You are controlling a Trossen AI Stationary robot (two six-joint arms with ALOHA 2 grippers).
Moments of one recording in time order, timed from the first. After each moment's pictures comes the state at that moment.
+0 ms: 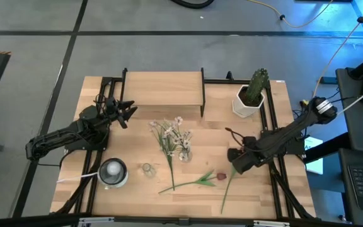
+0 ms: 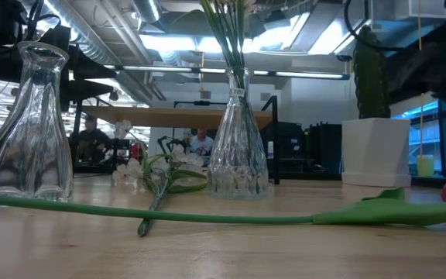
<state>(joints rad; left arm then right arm) 0.42 0.01 0.01 0.03 -0.13 -0.38 0.58 1.38 0.81 -1.01 0.07 2.20</state>
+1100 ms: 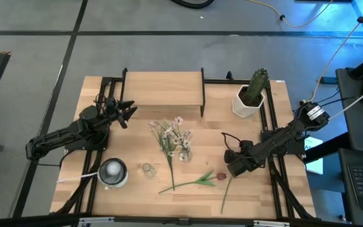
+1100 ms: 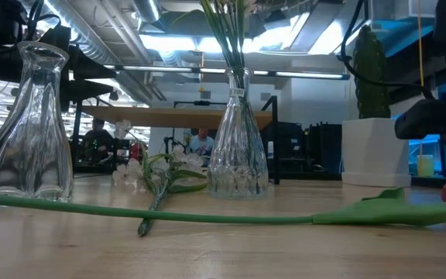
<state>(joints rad) 0.42 0.01 0.01 0.03 -0.13 -0.38 0.58 1.56 0.72 -0.82 0.07 2.29</state>
